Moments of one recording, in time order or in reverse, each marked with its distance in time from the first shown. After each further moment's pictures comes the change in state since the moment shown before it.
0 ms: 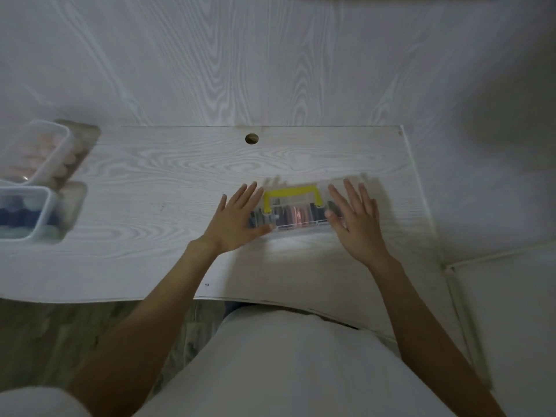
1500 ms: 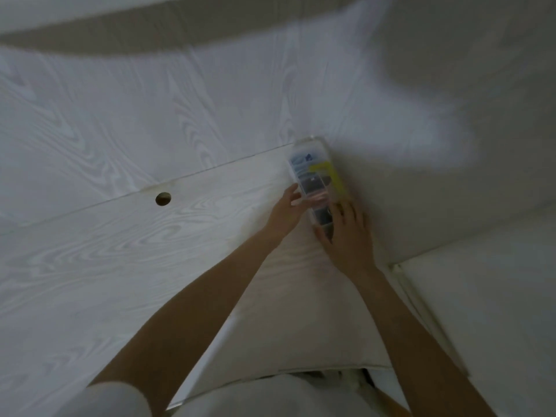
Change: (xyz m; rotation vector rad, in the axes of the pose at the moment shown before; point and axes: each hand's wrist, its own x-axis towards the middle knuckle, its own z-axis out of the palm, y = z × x) left_hand 0.177 0.192 0.048 -0.938 -0.252 -0.163; right_hand 0.012 0.079 -0.035 -0.257 0.266 0.400
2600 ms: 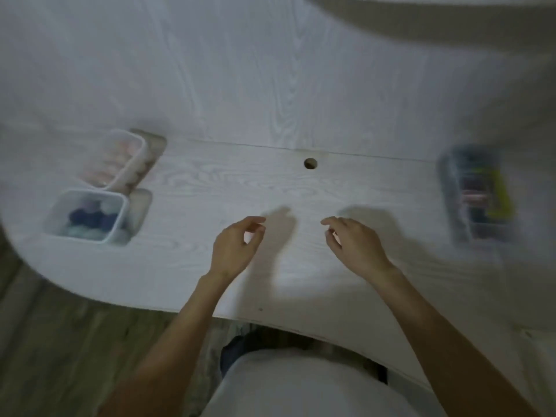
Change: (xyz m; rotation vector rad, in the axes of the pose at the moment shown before) left_hand -0.229 -0.138 -0.228 0.490 0.706 0.133; right_hand -0.042 -0.202 0.003 0.176 -0.300 -0.701
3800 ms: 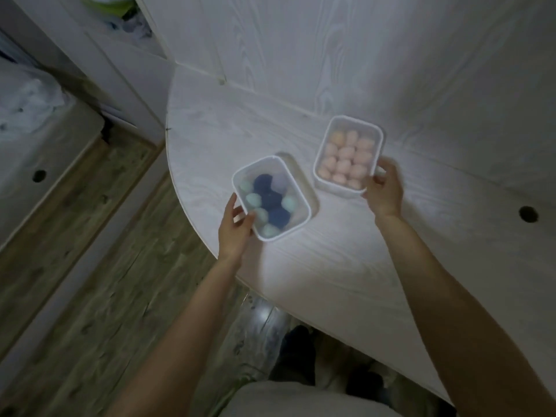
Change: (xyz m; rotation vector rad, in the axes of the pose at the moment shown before) left_hand -0.006 -0.285 -0.221 -0.727 0.423 -0.697; right_hand 0.260 -0.278 0.171 0.743 0.102 0.517
